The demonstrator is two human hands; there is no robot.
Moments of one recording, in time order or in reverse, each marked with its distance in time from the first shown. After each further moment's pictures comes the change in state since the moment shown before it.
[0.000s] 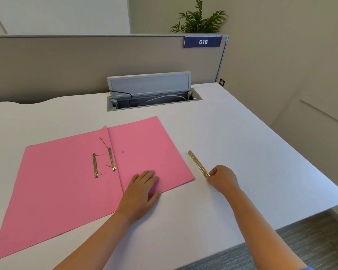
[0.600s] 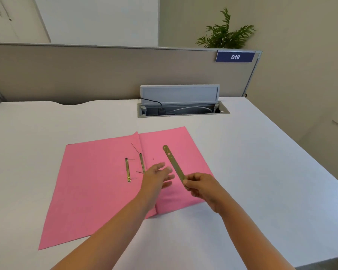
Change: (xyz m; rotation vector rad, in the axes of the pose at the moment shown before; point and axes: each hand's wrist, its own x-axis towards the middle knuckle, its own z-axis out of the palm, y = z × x) left_hand 0.030 0.006 -0.081 -1.305 0.250 -0.720; right_hand -0.065 -0.112 0.036 0.700 -0.519 -0.190
